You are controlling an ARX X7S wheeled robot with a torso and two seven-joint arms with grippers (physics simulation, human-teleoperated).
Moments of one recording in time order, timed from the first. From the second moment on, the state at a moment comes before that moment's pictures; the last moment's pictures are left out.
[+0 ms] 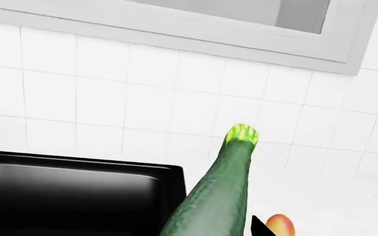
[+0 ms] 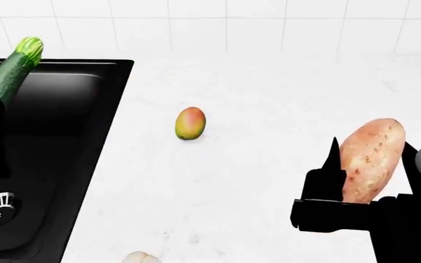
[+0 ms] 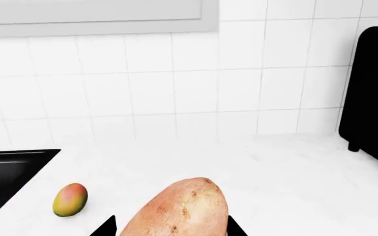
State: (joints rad) left arm -0.57 -0.57 -0.08 0.57 -1.12 -0.91 -0.53; right arm 0.52 0.59 0.26 -0.76 1.33 1.19 0.80
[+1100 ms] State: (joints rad) left arm -0.54 -0.59 -0.10 0.59 -1.13 -0.88 -0.55; right arm 0.53 0.66 0.19 -0.81 1.29 1.18 0.80
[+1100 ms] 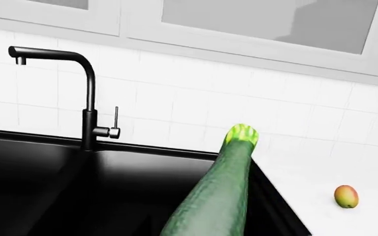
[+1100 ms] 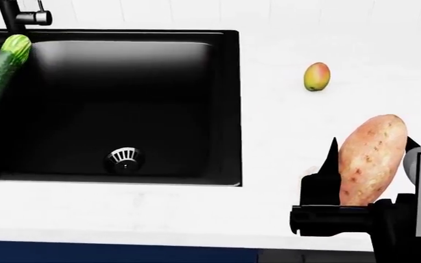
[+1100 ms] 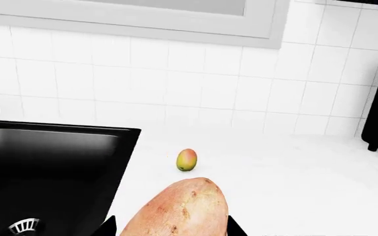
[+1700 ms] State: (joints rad) left arm -0.53 -0.59 -0.09 0.58 -1.13 -0.87 -0.54; right arm 0.53 0.67 0.18 -0.81 1.28 1.16 0.80
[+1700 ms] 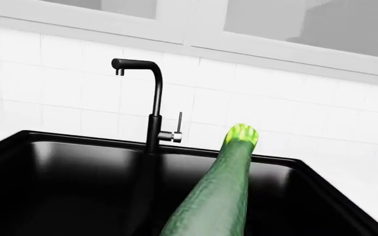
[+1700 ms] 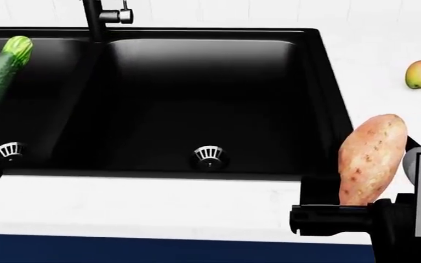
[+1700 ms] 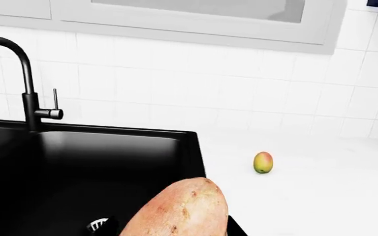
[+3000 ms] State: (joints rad) left arm -0.53 -0.61 -0.09 0.59 -1.14 -0.86 -0.55; right arm 0.52 0.69 0.14 -0.81 1.25 1.12 0.79
